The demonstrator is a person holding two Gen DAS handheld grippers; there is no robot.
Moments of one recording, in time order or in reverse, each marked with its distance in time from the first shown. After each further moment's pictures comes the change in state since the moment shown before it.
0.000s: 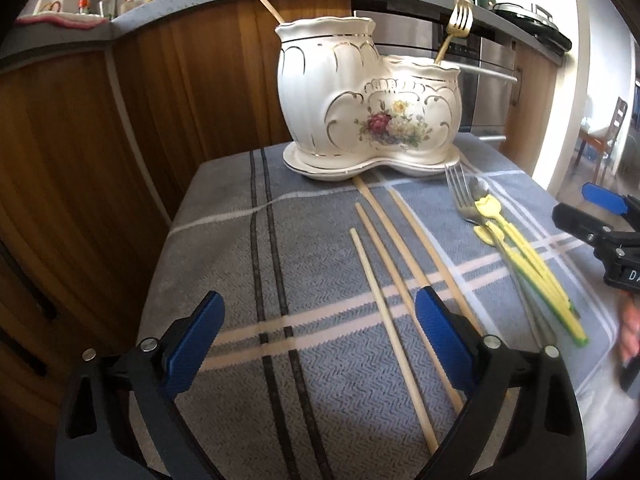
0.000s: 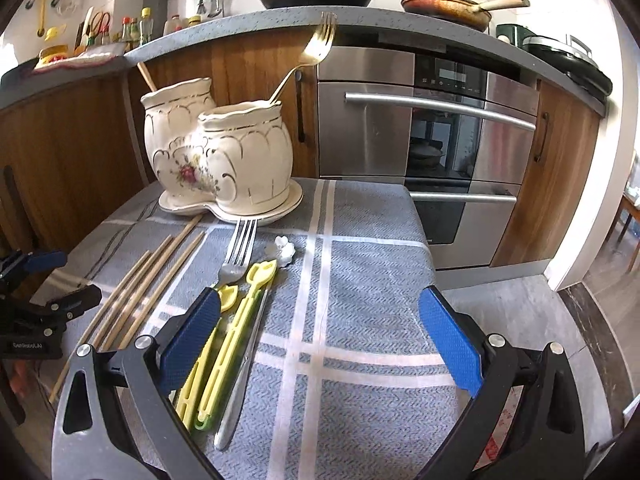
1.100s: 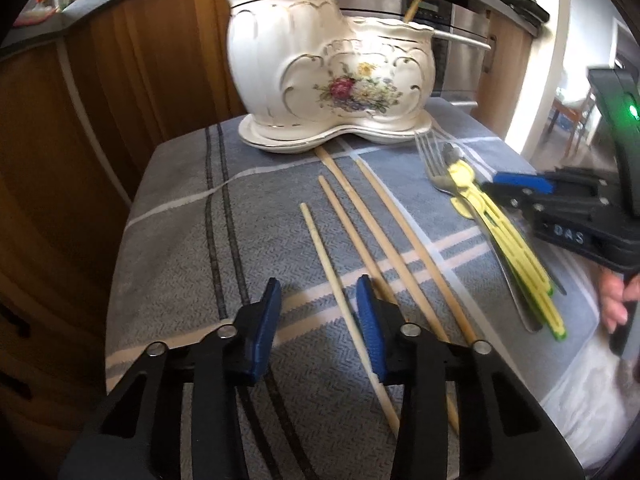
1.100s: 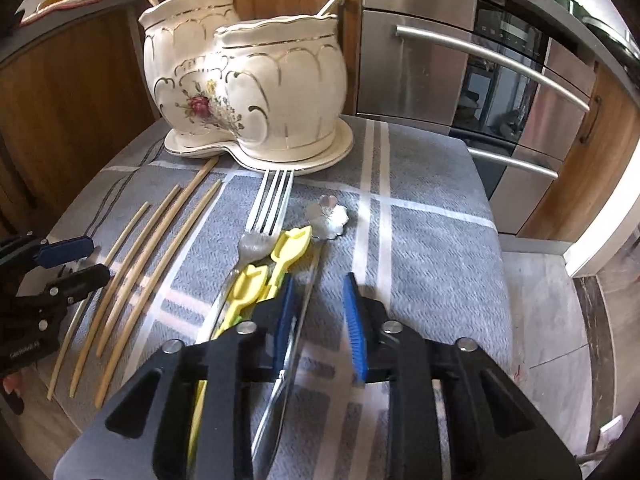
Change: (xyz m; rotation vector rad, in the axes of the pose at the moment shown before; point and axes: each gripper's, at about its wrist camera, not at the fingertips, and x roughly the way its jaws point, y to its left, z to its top) left arm 0.016 -0.009 0.009 0.073 0.125 -0.132; right arm 0.058 0.027 0.016 -0.071 0.269 0.069
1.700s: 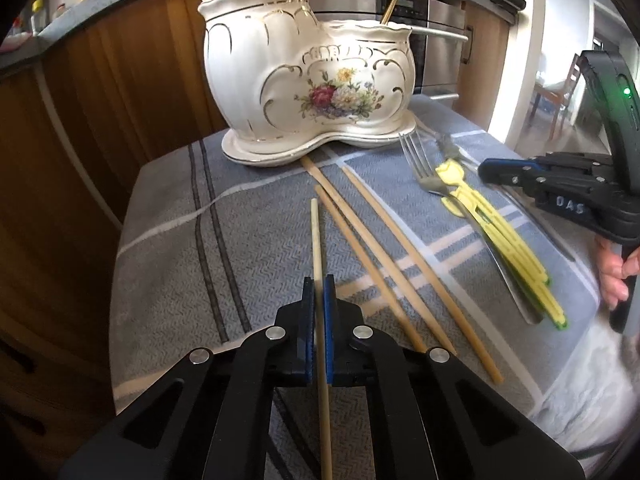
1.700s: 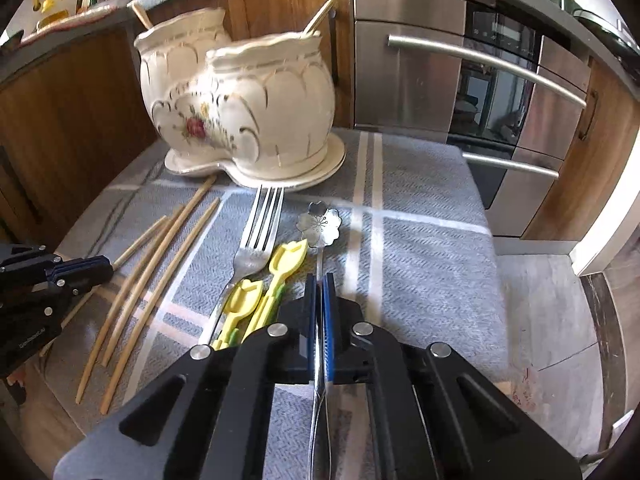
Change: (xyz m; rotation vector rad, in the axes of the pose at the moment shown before) left arm 0.001 0.002 0.006 0.075 -0.017 -0.027; right arm -0.011 -0.014 -0.001 0.055 -0.078 0.030
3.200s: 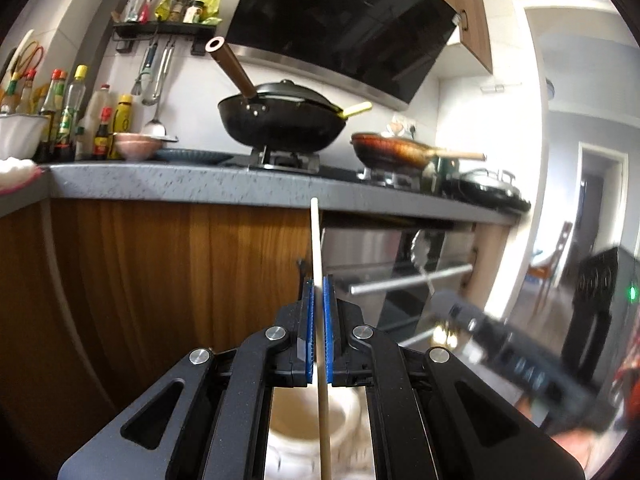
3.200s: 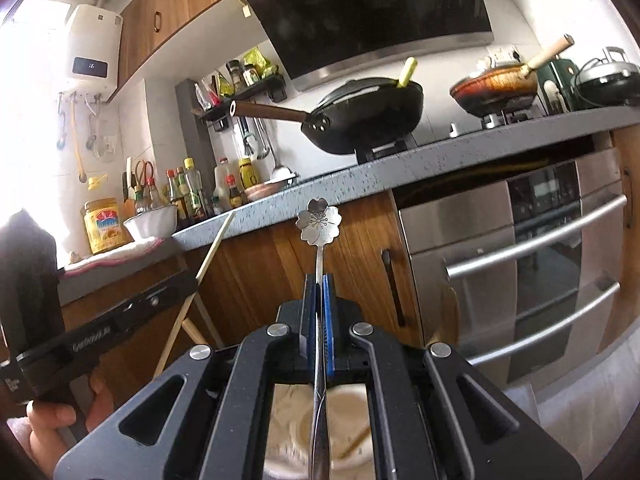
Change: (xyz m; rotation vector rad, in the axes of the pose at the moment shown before) left arm -0.065 0.062 0.195 -0.214 -0.655 -0.076; right arm -0.043 0.001 0.162 0.149 -0.654 0.247
